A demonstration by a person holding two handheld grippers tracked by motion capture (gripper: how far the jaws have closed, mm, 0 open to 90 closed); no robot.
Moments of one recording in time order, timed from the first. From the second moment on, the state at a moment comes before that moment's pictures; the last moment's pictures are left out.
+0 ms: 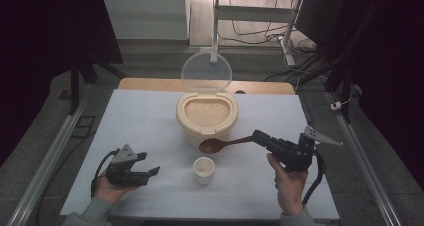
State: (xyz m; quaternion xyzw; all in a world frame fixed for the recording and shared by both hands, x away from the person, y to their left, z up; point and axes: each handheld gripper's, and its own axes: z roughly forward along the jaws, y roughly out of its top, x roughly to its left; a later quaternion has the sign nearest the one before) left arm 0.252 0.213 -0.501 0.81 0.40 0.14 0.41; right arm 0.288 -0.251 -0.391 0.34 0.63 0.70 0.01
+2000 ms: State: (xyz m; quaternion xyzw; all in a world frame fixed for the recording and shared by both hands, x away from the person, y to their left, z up) left arm 0.253 0.212 -0.503 0.81 0.40 0.14 0.40; right arm 0.380 -0.216 -0.370 0.41 0.67 0.60 0.15
